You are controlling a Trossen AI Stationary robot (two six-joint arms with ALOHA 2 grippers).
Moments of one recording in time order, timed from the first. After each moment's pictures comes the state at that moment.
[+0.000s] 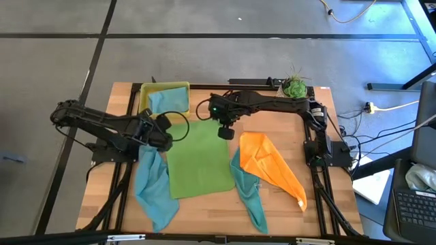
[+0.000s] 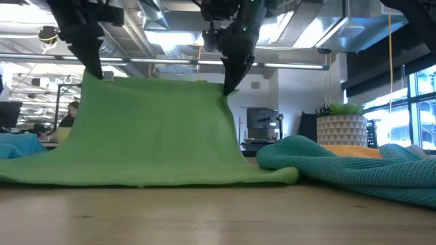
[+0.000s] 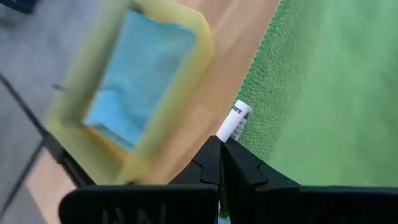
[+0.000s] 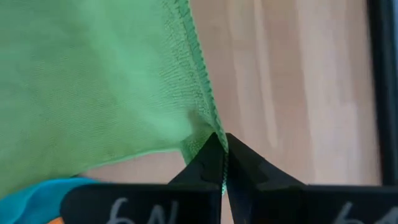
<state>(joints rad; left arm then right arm) -0.19 1.14 0.96 -1.28 -0.61 -0.74 -0.17 2.02 1.89 -1.09 0.13 -0.06</state>
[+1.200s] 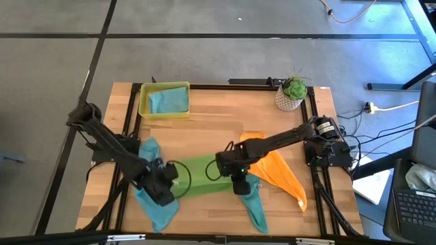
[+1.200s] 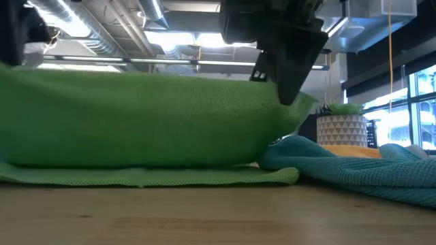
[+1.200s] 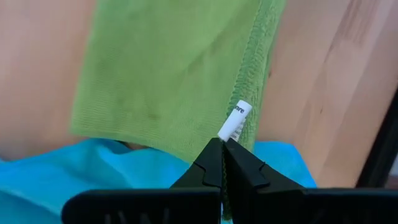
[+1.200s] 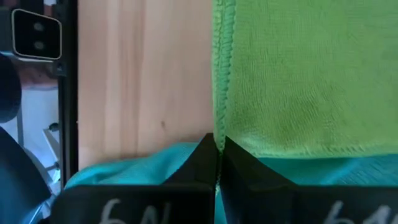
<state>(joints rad) -0.72 1.45 1.03 -0.87 -0.26 -1.15 0.23 1.96 1.50 -0.81 -0.35 0.20</state>
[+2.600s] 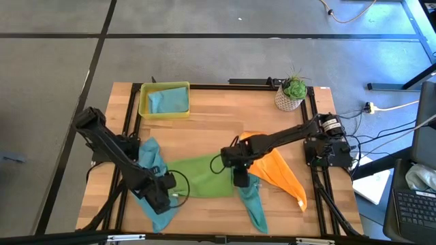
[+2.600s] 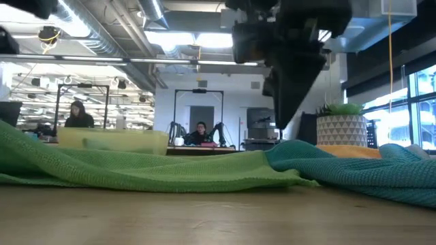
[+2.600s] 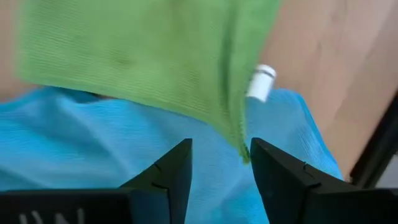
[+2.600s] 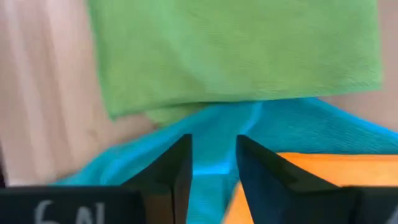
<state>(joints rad) -0.77 1.52 1.03 -0.88 -0.14 -1.21 0.18 1.89 1.36 -0.77 -0.16 0.30</state>
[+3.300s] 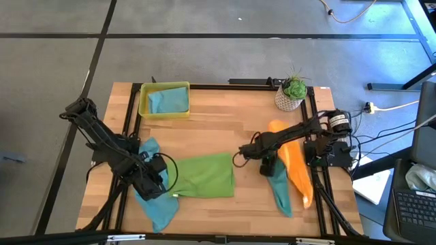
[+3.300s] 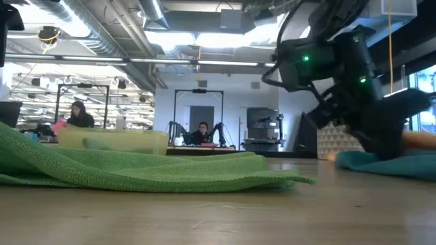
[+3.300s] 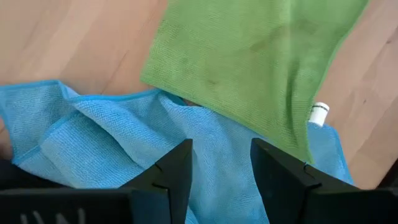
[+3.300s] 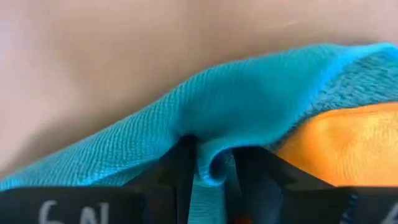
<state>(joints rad) -0.77 1.33 1.03 -1.12 -0.28 -1.37 0.10 1.79 0.99 -1.00 -0.01 0.36</state>
